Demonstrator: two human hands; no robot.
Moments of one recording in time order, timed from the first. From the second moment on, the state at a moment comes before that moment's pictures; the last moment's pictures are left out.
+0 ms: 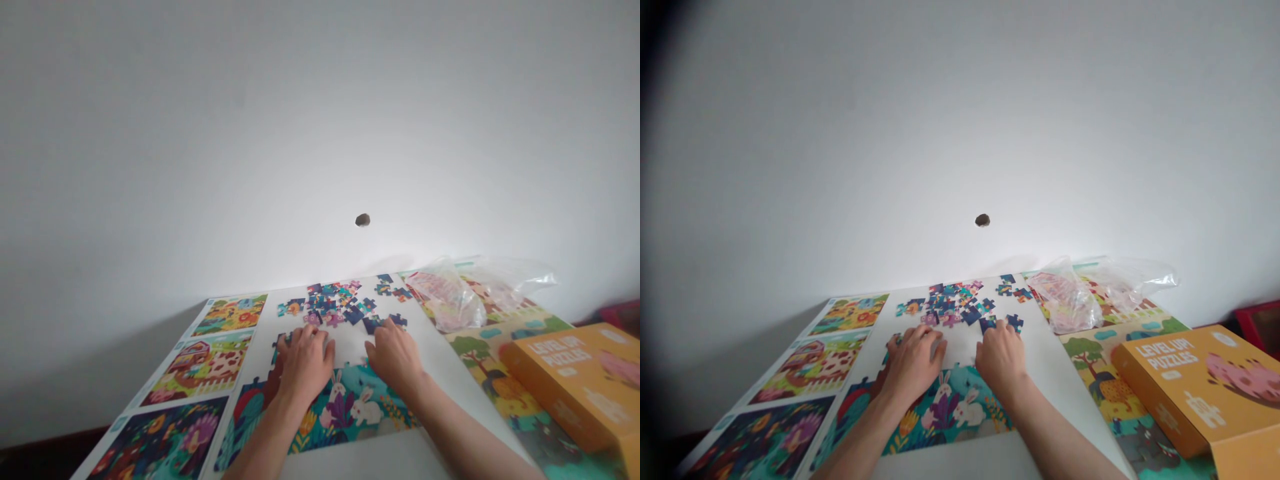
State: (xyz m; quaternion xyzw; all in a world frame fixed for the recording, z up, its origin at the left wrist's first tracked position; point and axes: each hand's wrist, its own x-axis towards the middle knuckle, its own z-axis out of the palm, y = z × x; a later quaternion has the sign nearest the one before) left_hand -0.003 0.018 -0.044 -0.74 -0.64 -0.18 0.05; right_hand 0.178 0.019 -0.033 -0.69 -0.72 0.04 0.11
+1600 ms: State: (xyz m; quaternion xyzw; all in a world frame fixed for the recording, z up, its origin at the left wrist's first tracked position) left_hand 0.007 0.005 -0.037 -0.85 -0.48 -0.16 -0.15; right_hand 0.186 0.055 -0.061 -0.70 -0.70 0.04 0.11
